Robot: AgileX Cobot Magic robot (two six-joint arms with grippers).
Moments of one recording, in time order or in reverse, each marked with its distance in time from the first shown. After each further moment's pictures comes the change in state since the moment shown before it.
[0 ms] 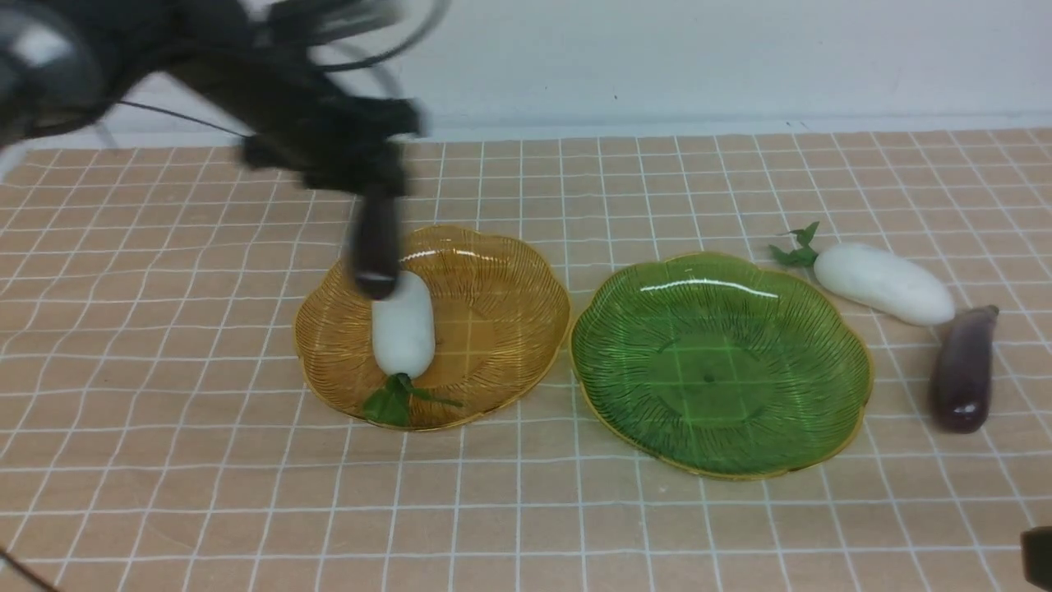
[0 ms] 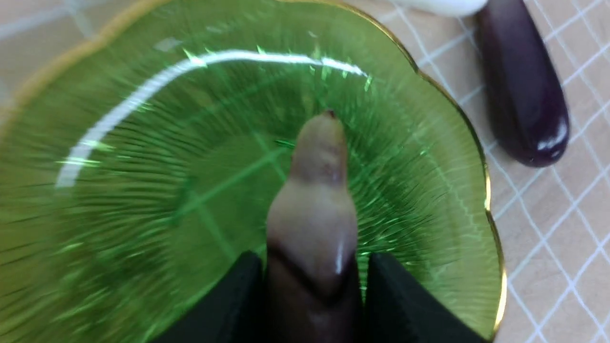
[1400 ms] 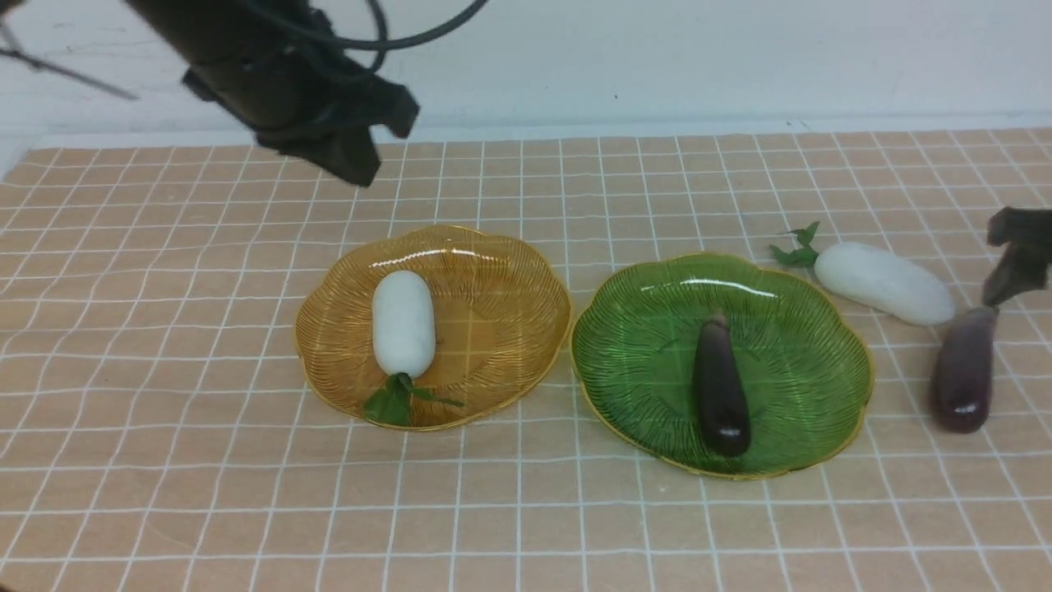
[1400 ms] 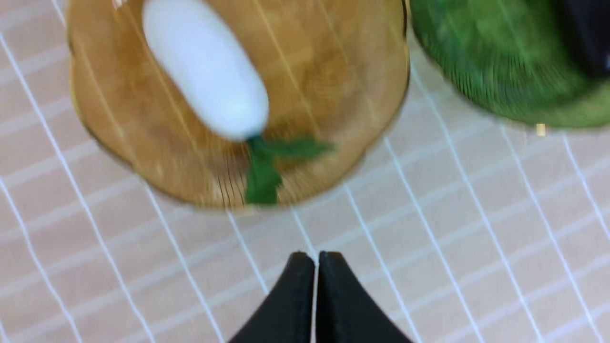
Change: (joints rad) right arm -0.135 1.235 -0.563 -0.052 -0.241 0.064; left arm 0.306 -0.580 0.219 0.394 0.525 -0.071
